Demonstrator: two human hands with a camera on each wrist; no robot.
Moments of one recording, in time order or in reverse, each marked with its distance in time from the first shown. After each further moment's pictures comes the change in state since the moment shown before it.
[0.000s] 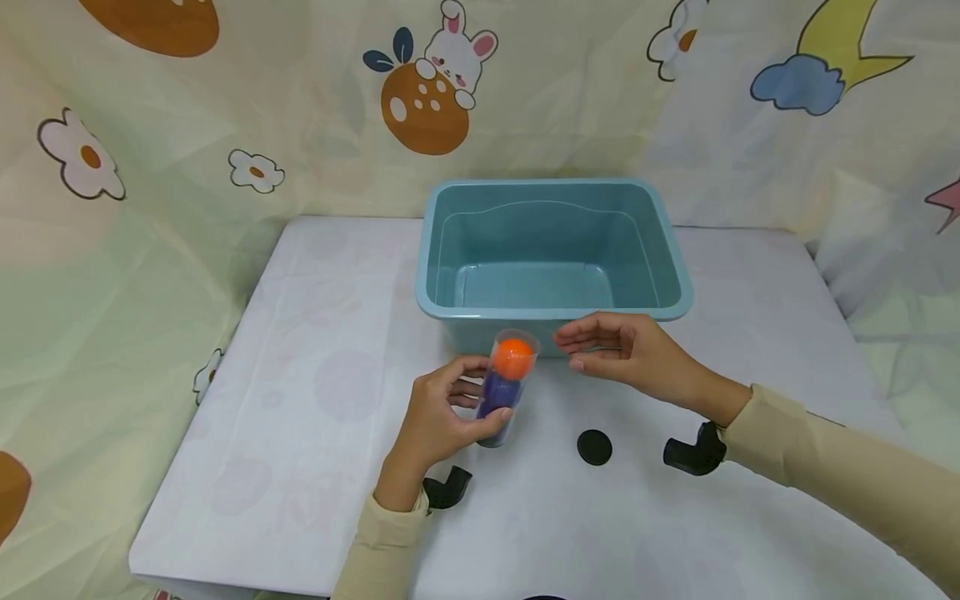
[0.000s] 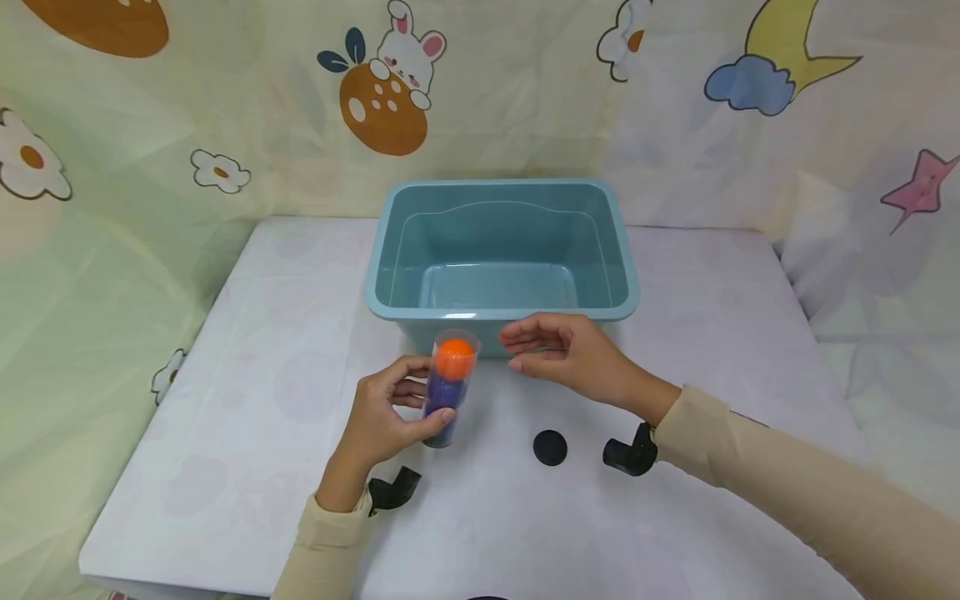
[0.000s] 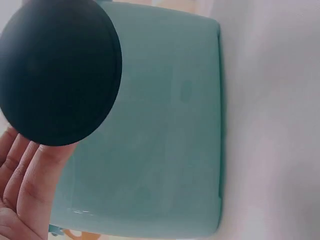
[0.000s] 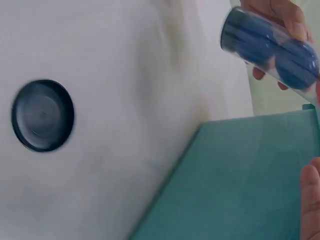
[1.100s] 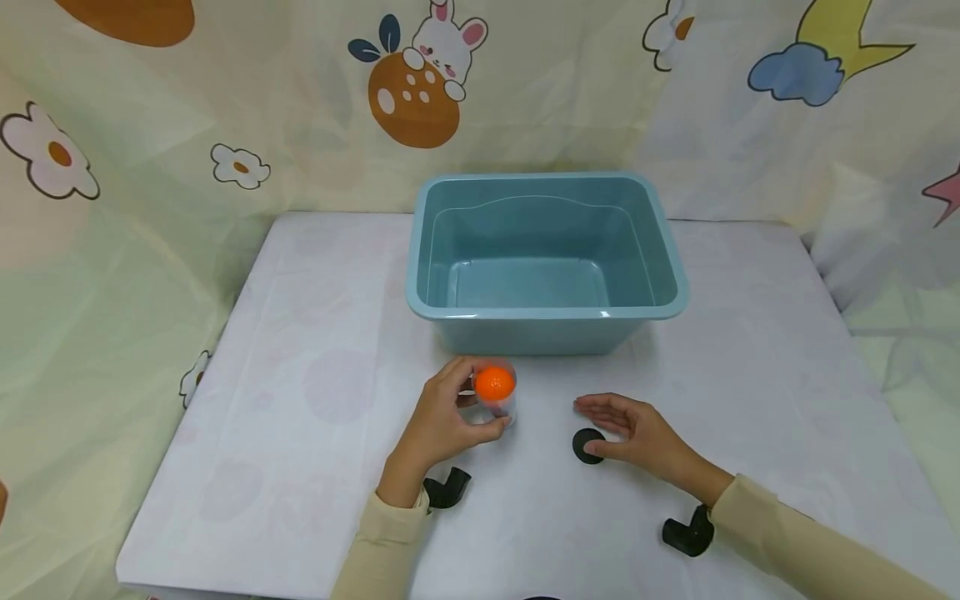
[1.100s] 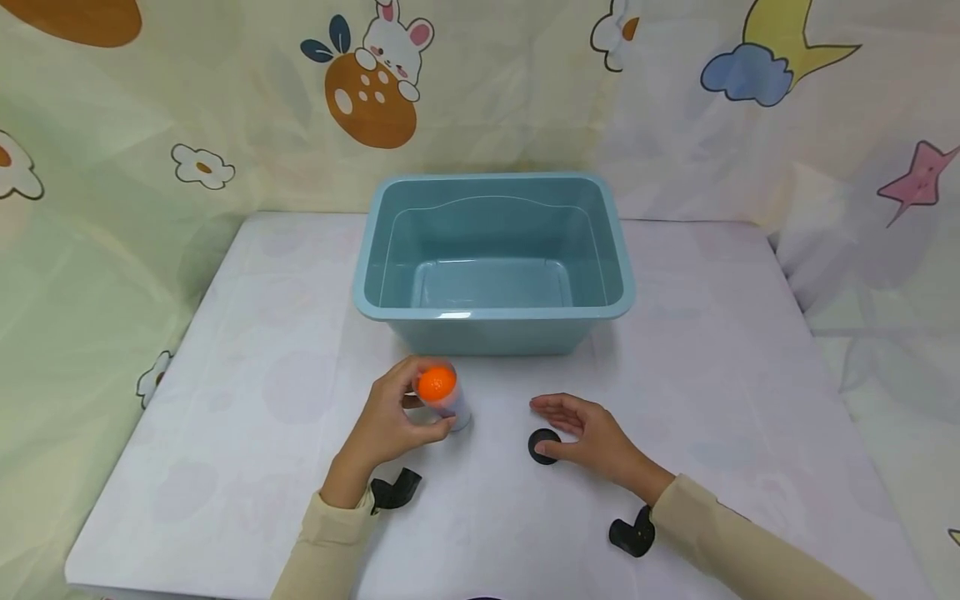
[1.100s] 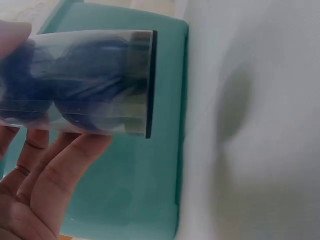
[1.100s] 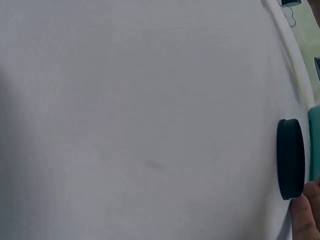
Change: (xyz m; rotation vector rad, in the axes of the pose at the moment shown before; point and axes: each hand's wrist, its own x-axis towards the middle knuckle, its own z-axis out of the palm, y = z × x) left_hand 0.001 -0.021 0.013 0.029 -0.101 -0.102; right_hand -0.067 0.113 0.039 0.062 0.100 0.158
